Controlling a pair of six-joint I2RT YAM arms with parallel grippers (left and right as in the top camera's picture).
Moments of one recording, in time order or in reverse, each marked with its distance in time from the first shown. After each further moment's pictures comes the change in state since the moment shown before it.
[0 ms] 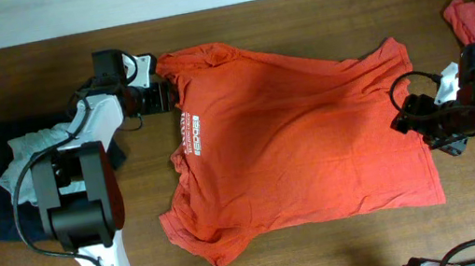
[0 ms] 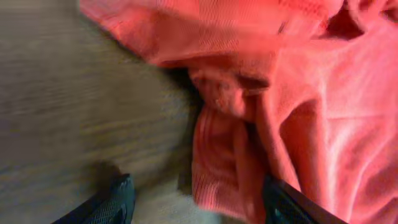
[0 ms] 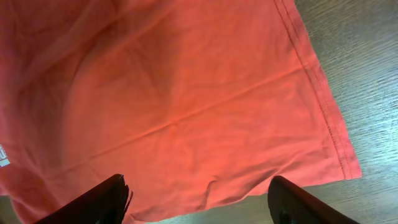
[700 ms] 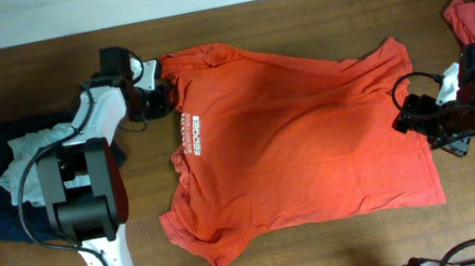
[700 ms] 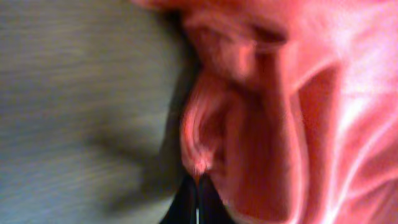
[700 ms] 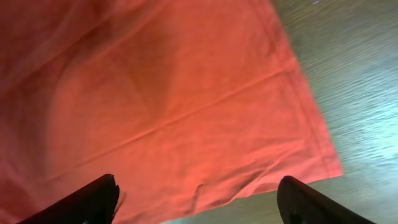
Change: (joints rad) left arm -0.012 0.057 0.145 -0.283 -0.042 -0.033; right arm 0.000 0.006 0.000 0.005 0.061 0.002
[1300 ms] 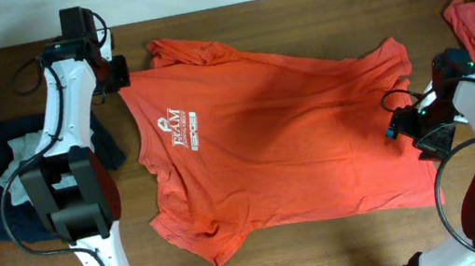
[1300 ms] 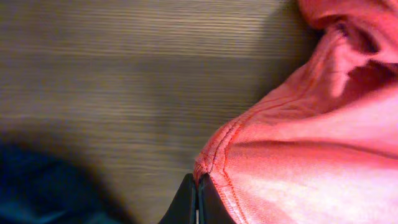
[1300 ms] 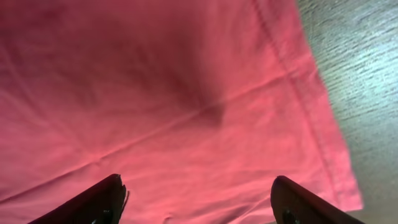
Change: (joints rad) left arm 0.058 0.020 0.366 -0.262 -0.428 -0.010; right arm 0.000 0.357 -0.002 0.063 0.043 0.024
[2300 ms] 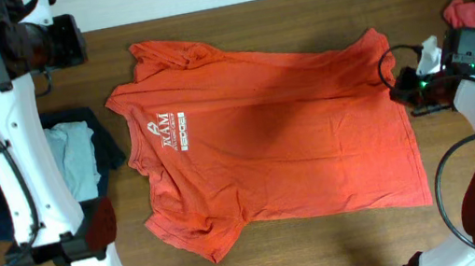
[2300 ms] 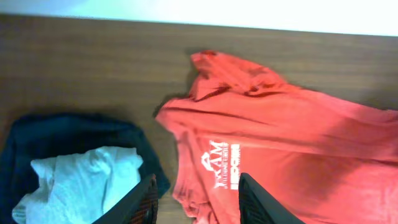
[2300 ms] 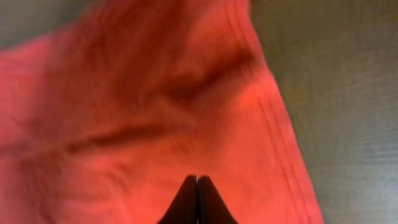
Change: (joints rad) left arm 0.000 -0.168 0.803 -0.722 0.135 -0.047; right arm -0.008 0.011 -0.009 0.534 -0.236 -0.106
